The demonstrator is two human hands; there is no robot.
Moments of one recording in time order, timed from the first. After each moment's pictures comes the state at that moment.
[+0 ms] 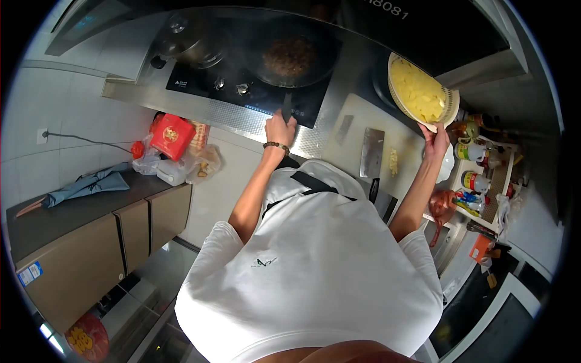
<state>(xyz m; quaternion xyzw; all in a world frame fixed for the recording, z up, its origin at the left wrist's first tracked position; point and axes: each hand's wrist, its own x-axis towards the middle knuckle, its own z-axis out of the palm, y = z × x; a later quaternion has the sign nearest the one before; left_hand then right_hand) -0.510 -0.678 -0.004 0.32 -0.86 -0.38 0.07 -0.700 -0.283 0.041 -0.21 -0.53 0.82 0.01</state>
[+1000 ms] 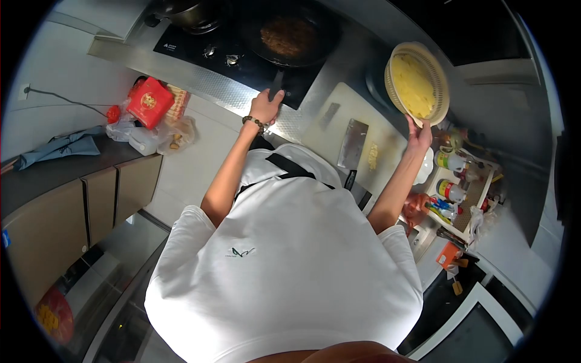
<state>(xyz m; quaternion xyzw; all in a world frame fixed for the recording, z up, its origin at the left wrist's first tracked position) -0.499 -0.679 0.003 0.35 -0.71 -0.61 -0.04 -0.724 -0.284 0.020 -0.21 -0.48 0.85 0.01</state>
